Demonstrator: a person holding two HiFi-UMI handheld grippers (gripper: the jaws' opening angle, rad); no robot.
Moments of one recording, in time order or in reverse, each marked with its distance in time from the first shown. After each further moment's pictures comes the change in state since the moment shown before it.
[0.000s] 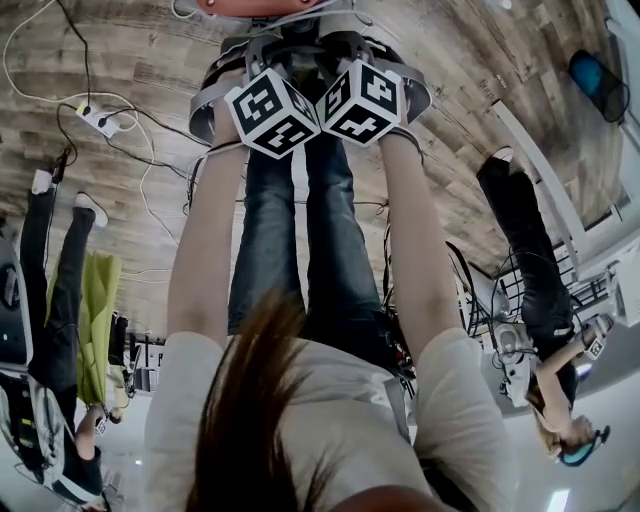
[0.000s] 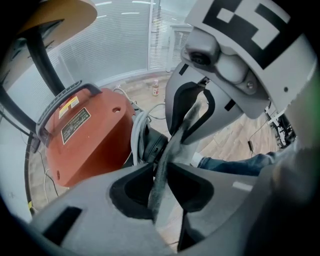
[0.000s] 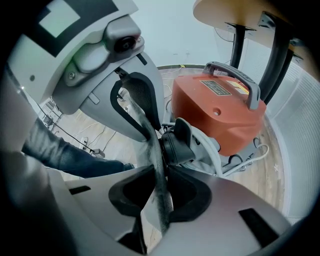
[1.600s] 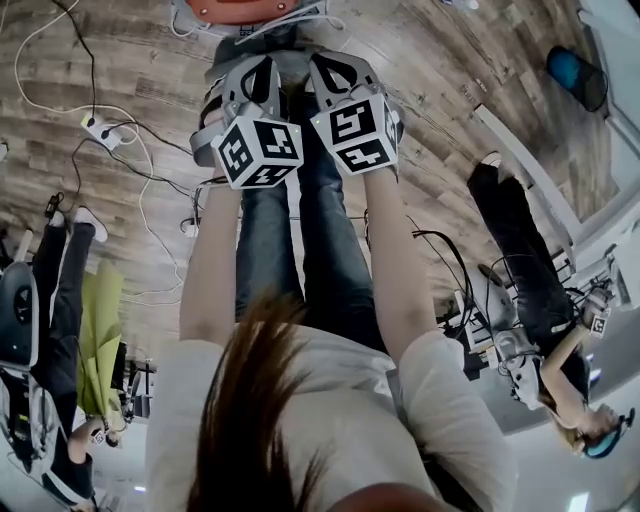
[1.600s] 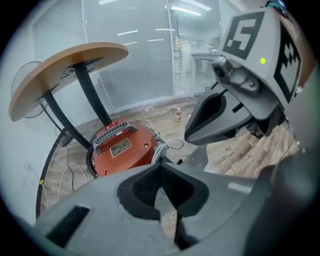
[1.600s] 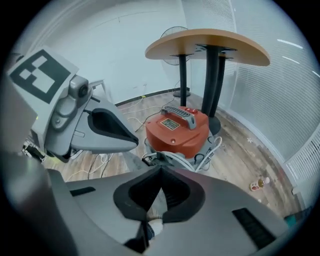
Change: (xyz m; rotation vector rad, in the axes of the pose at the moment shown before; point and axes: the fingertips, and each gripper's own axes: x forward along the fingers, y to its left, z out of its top) left arm -0.089 0.004 0.038 -0.170 -0.256 0.286; right arm -0.101 -0.012 0.019 0.431 -0.310 -0.243
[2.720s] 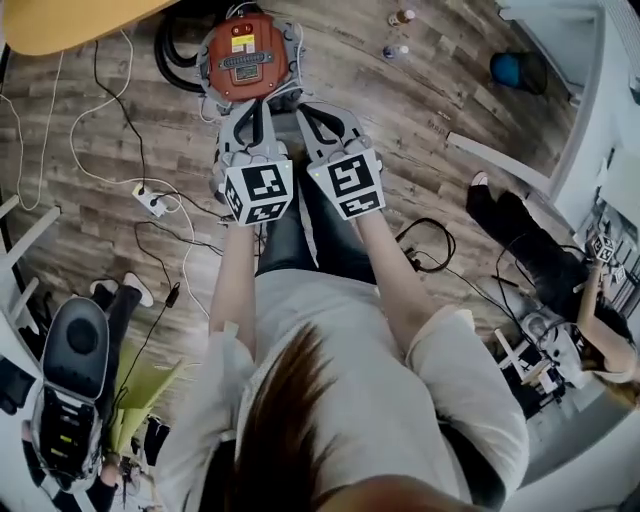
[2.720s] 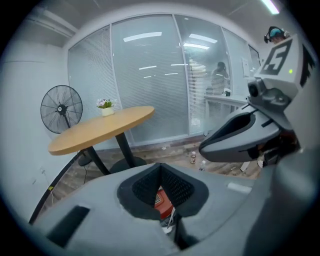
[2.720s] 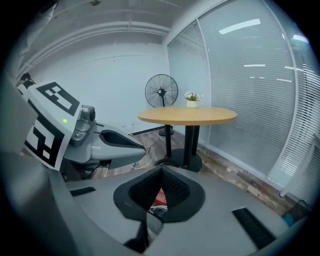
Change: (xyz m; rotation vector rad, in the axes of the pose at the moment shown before) left arm -0.197 0.067 0.160 -0.123 -0.351 0.156; right arm -0.213 0.015 0.166 0.123 -0.381 -0.173
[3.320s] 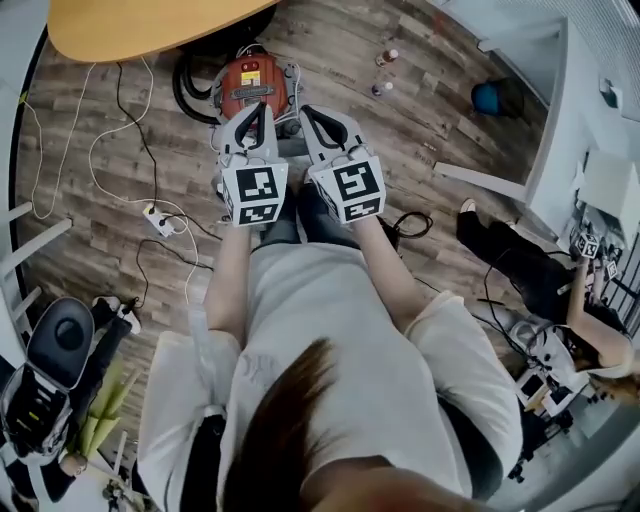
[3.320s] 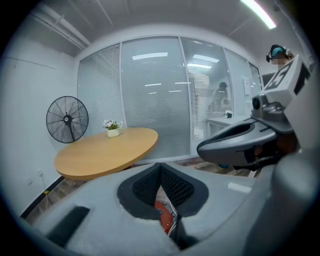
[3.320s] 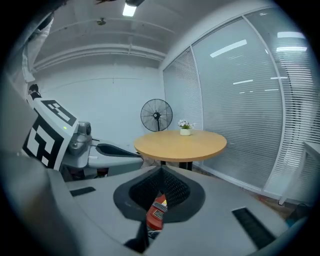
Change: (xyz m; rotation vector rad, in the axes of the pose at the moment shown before) left arm -0.074 0.016 0.118 -0.061 -0.190 0.015; right arm -0.084 -0.006 0.115 0.015 -0.235 -0.067
